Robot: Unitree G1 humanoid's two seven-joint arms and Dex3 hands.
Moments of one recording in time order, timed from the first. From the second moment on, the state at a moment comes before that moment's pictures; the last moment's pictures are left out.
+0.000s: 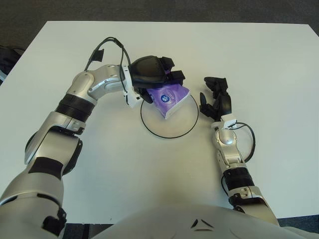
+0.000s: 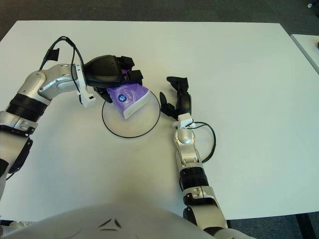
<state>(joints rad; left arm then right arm) -0.86 0.56 -0.39 0.41 0.84 -0.96 -0.17 -0.18 0.05 0.03 0.33 -0.13 -0.39 -0.21</state>
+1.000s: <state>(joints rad) -0.89 0.53 -0.44 0.64 0.67 -1.05 -0.18 -0.19 0.05 0.03 0.34 -0.13 -0.39 -0.23</state>
